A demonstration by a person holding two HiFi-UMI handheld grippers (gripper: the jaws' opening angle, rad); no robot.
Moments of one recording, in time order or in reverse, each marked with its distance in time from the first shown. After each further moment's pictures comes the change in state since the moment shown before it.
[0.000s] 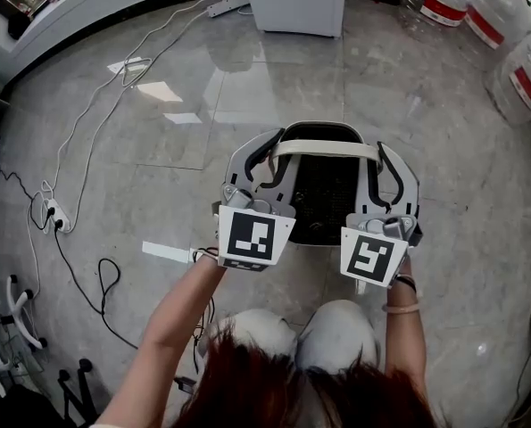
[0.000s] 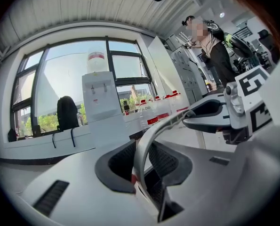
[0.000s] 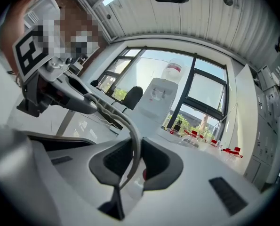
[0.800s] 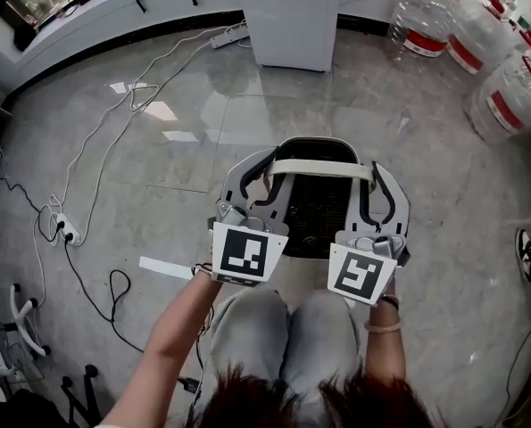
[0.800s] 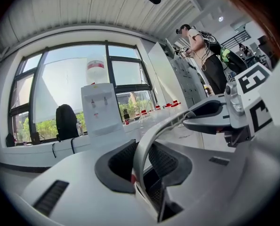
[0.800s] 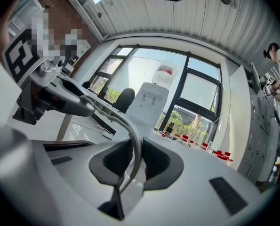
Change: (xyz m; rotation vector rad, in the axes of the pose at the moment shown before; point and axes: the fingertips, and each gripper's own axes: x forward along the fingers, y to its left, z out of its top) left arm -0.019 0.024 0.104 -0.007 -0.037 -0.019; right arm -0.017 -0.062 0.088 0.056 0.039 -0.060
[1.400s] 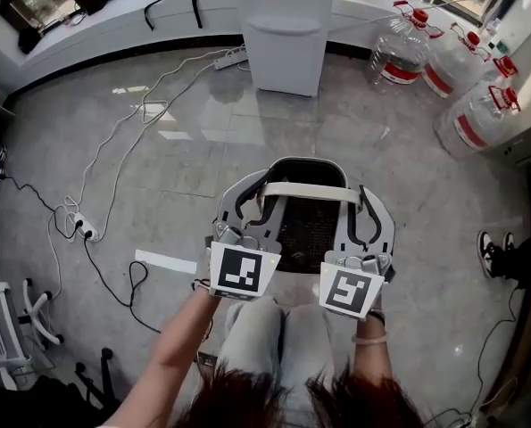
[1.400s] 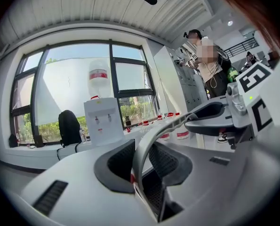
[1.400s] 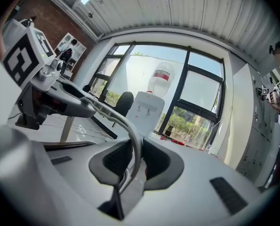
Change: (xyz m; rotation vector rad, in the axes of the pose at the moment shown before) left arm -0.041 0.034 0.182 -0.058 0.045 -0.005; right arm -0.041 -0.095 0.158 0.050 0.075 0.065
